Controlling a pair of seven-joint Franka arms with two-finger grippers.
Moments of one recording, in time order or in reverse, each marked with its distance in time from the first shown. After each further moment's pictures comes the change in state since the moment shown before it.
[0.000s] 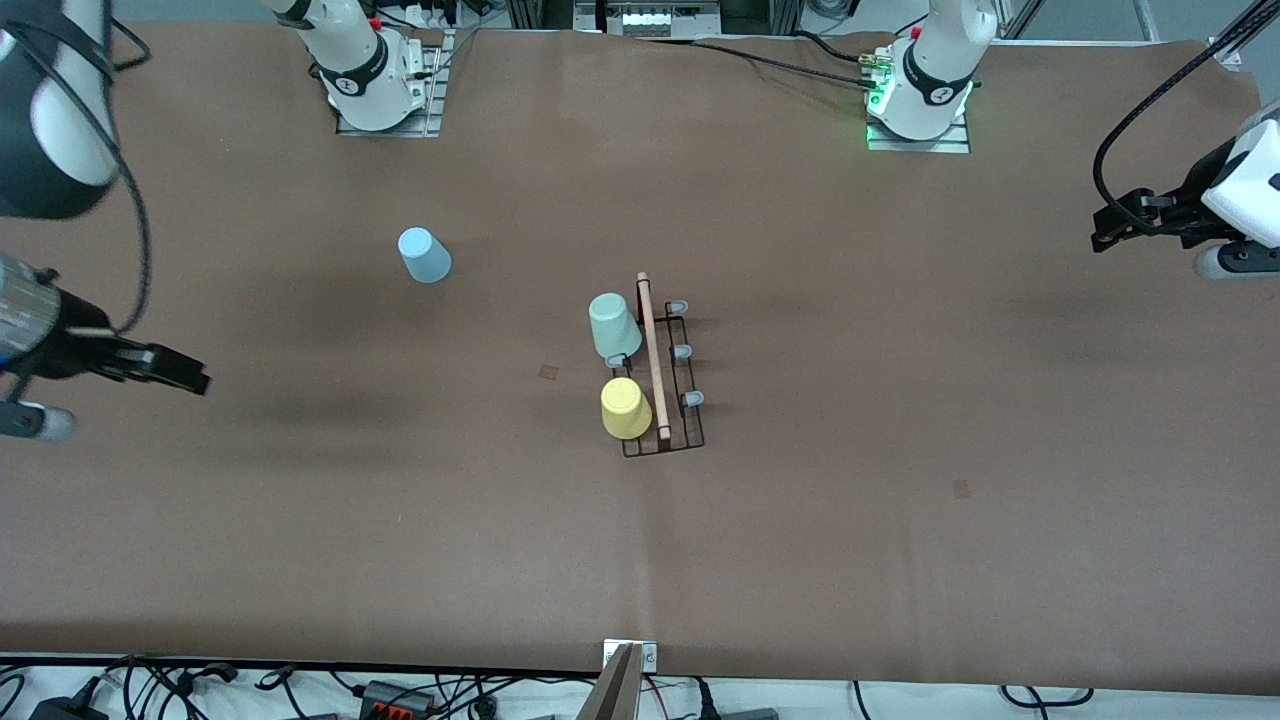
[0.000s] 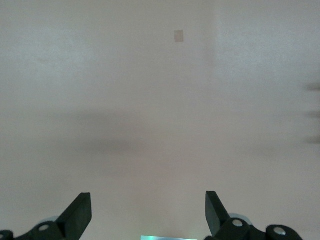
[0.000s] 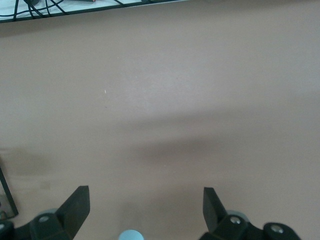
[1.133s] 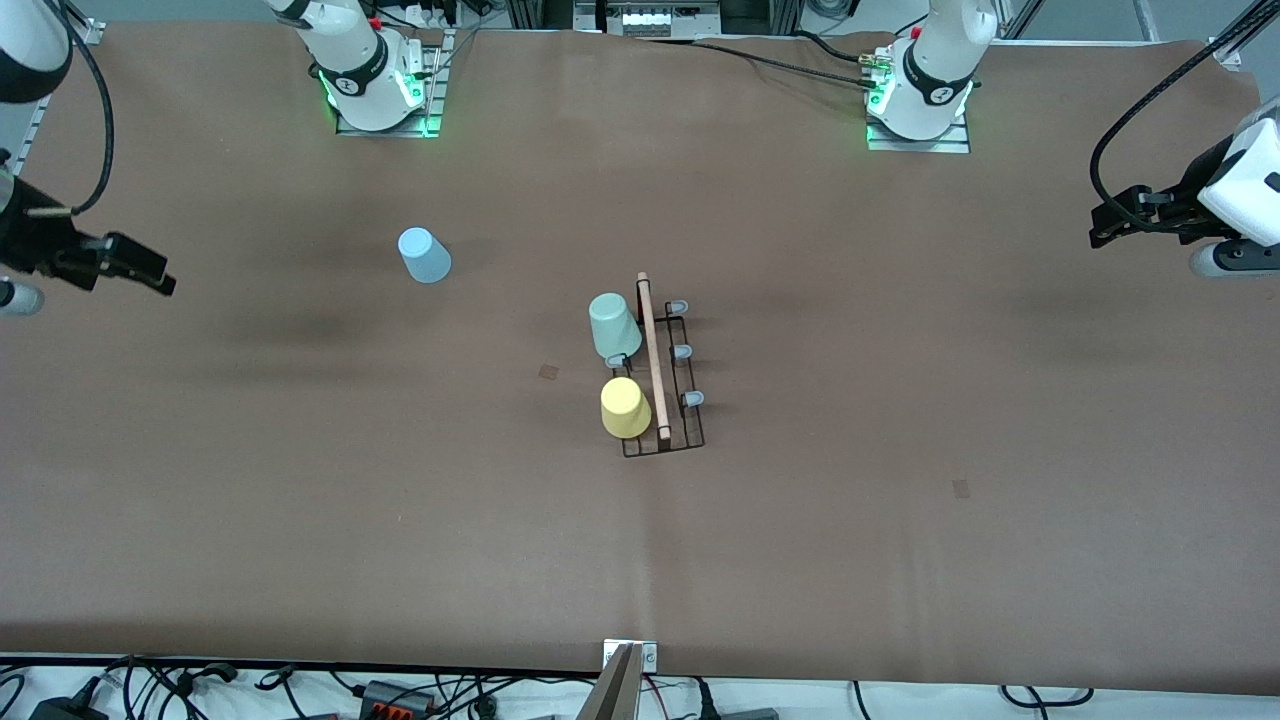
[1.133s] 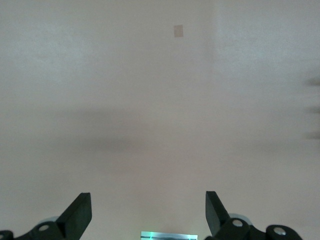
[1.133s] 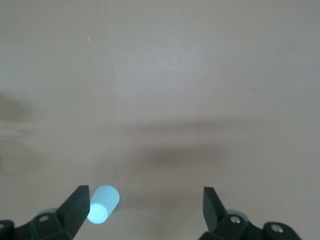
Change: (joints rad) left arm -0.001 -0.001 0.000 0.000 0.000 -0.016 0.003; right arm -0.045 -0.336 -0.010 -0.453 -0.008 0.064 -0.117
